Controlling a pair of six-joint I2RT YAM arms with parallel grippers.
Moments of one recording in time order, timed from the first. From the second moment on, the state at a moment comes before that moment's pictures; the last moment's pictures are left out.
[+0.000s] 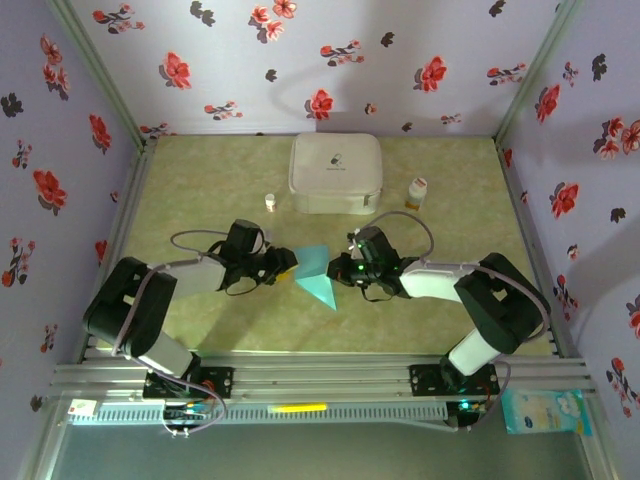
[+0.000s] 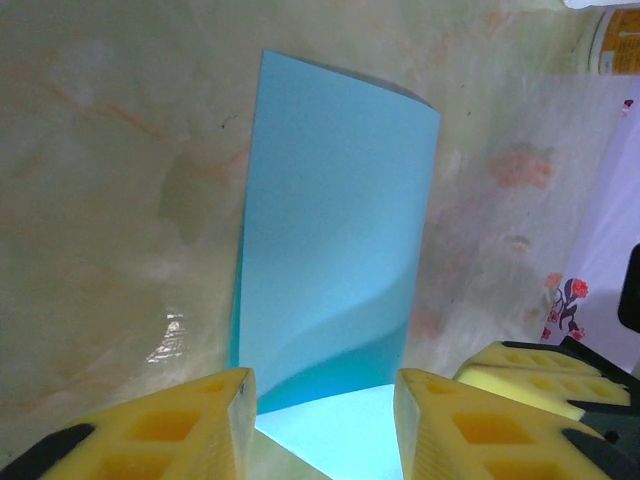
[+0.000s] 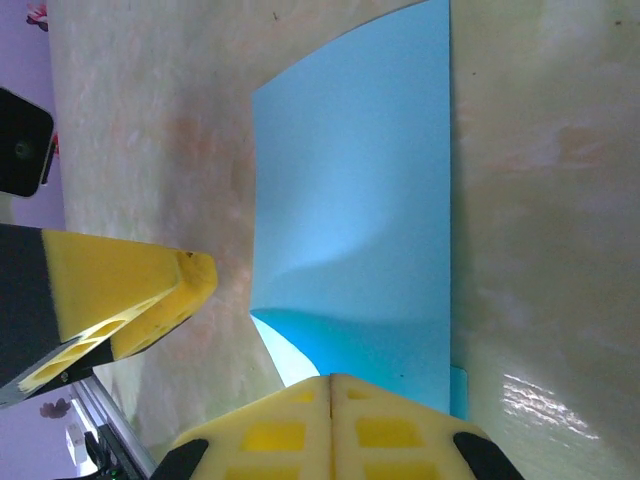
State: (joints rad) left arm -0.50 1.55 0.62 0.09 0.51 -1.02; right arm 0.69 1.57 0.62 0.20 -0.40 0.93
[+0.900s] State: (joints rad) left arm -0.50 1.66 0.68 0.09 0.54 -1.02; right arm 0.67 1.55 0.57 0.26 -0.41 0.96
